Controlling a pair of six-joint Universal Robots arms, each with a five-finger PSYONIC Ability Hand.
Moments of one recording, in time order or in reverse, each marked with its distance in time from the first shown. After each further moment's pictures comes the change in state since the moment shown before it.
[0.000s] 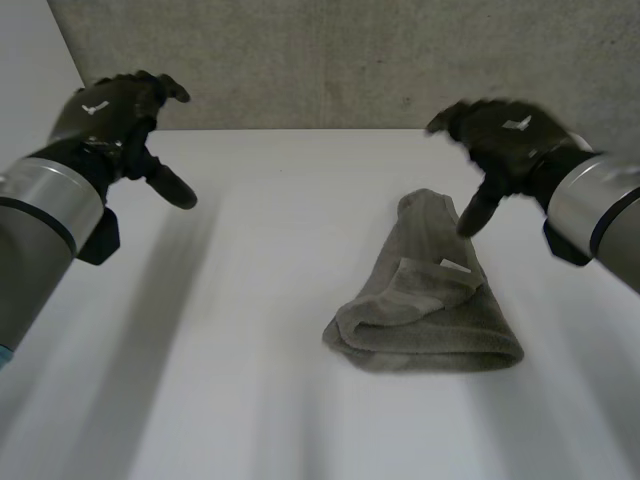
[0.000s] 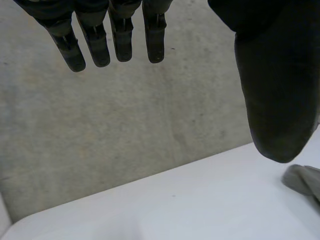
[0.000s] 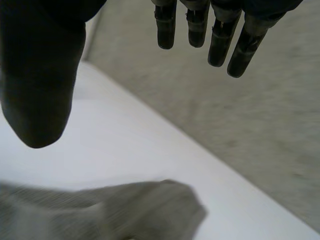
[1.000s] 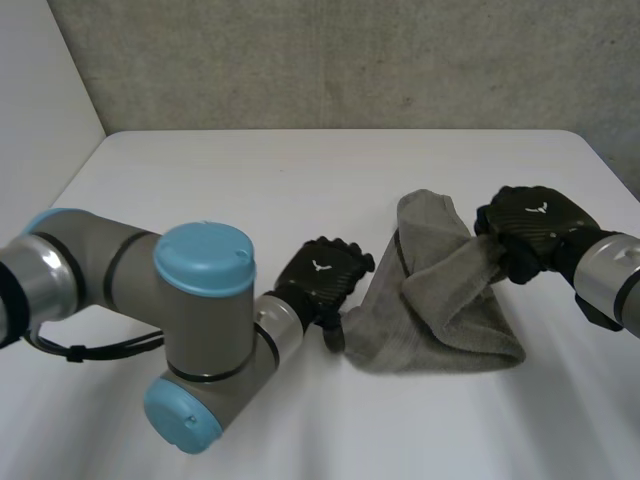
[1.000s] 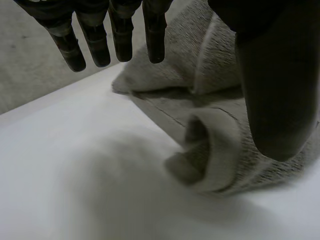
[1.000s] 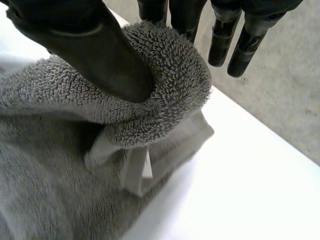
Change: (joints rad) left arm -0.361 -0.560 0.155 0.084 0.094 0.174; right arm -0.186 -0.006 0.272 -0.072 -0.094 -0.171; left_hand 0.000 0.000 0.000 0.000 0.000; right_hand 1.087 1.067 0.000 0.000 1.106
